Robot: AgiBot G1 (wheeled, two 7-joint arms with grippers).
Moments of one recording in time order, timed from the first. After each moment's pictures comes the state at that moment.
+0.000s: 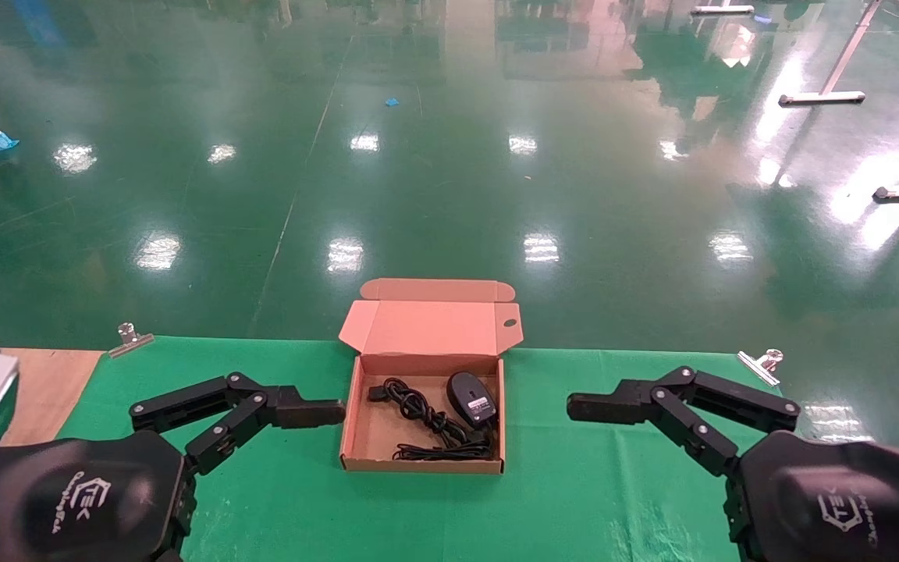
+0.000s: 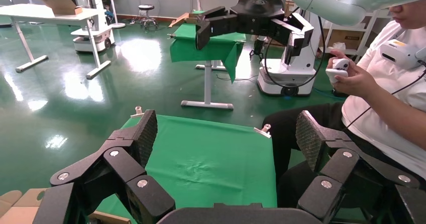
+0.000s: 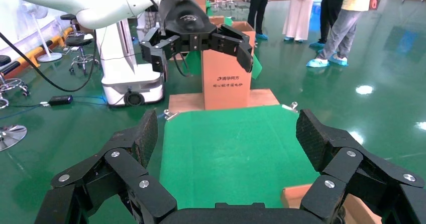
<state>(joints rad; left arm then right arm) -1.07 0.61 0.28 -1.30 0.72 1.50 -0.19 1.07 -0.60 -0.26 1.29 -0.72 -1.51 0.19</state>
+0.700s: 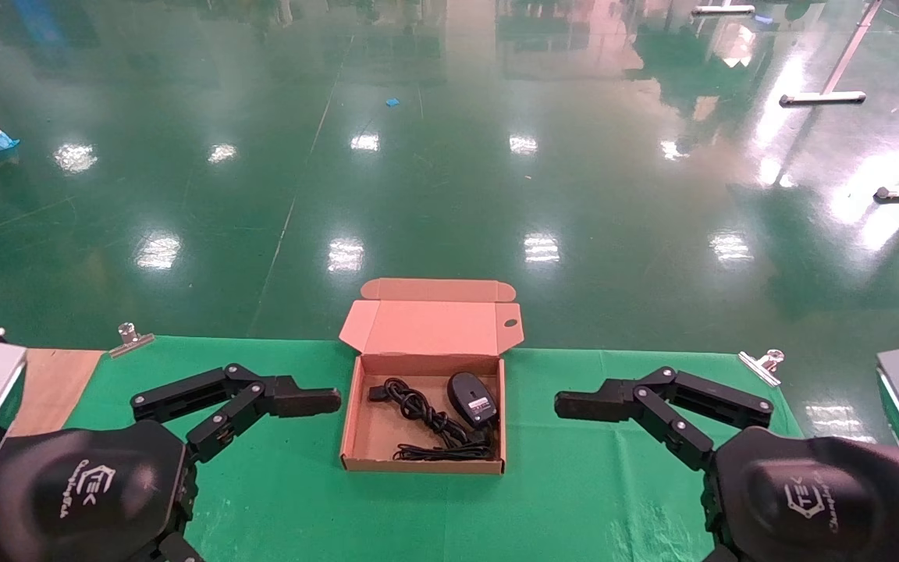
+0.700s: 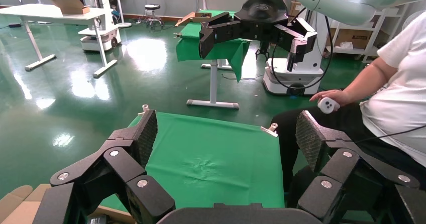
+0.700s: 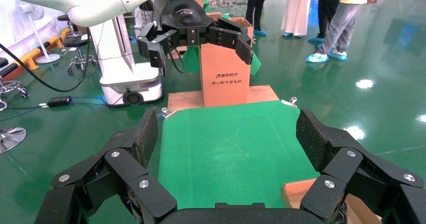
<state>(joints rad) -1.07 0.61 0.28 -1.29 0.73 1.50 -0.19 1.07 -0.61 -0.27 1.29 -0.72 -1.50 0.19</state>
